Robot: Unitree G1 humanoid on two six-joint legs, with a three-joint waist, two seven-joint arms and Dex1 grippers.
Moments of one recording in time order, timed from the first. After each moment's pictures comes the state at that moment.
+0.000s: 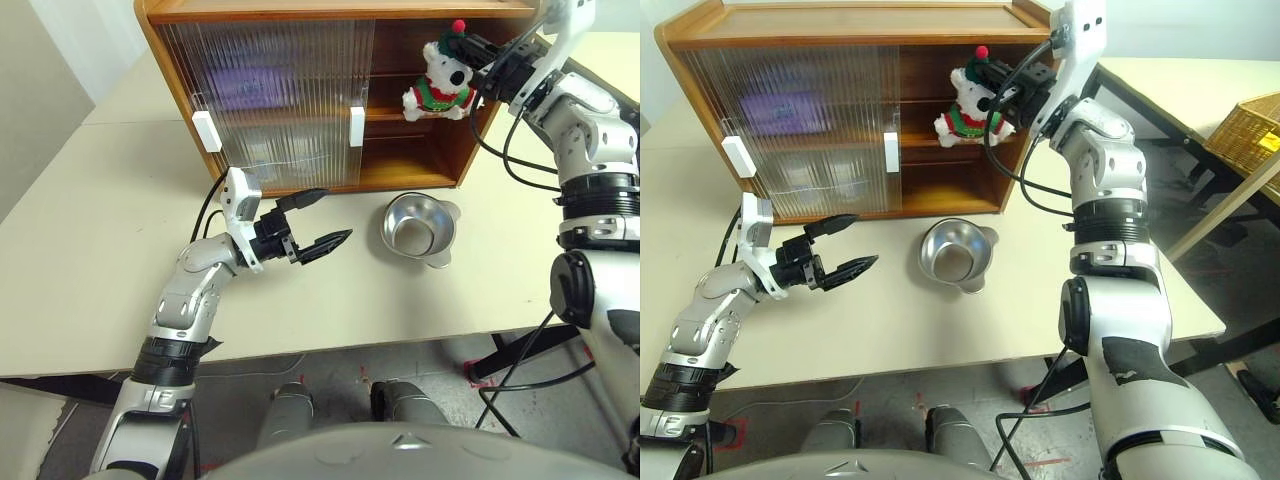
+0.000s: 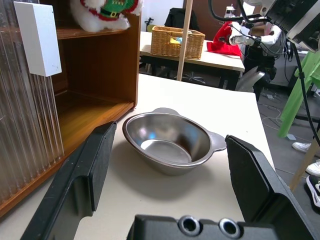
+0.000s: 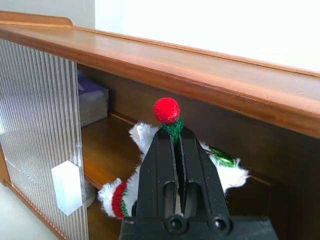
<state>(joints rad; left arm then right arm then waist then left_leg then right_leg) -0.29 0.42 -0.02 -0.02 -0.46 0.12 -0.99 -1.12 -0.49 -0.13 0.68 0.32 0.19 0.80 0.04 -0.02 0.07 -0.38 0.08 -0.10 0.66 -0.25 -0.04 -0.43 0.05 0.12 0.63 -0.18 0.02</state>
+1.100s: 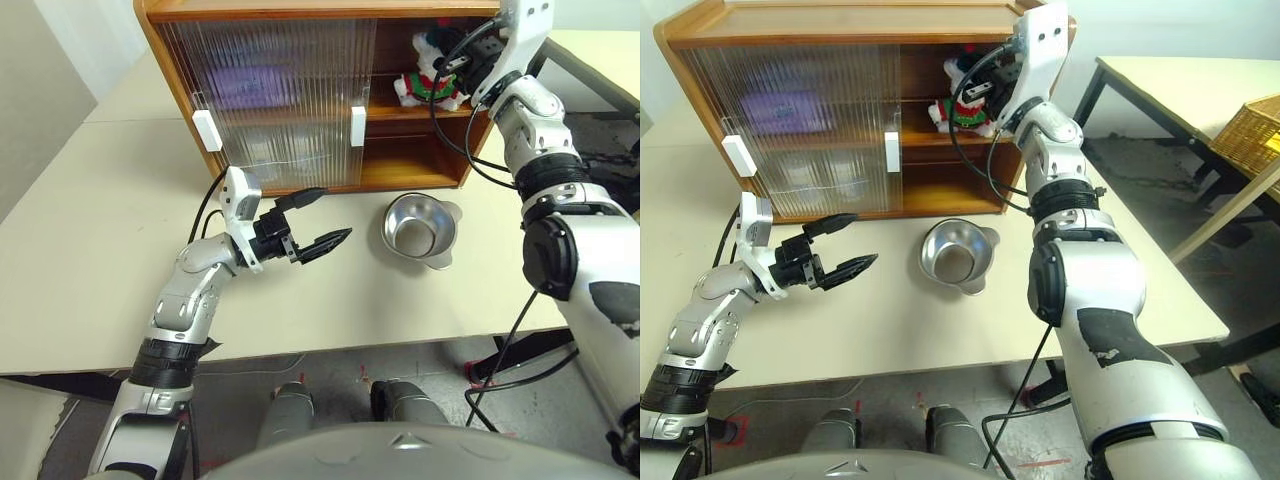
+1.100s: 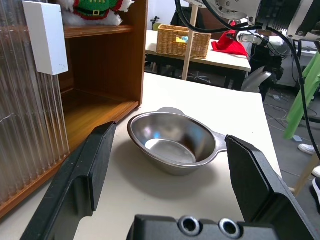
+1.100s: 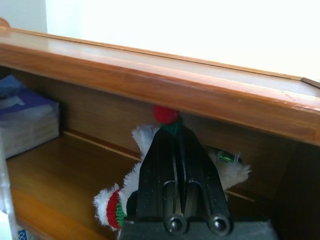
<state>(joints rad) -0.28 0.42 -0.02 -0.06 -0.46 0.14 -0.96 -1.31 -0.37 -0.17 1.20 0.18 -0.26 0.60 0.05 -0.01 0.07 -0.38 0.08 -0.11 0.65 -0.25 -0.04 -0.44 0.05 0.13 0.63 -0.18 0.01</state>
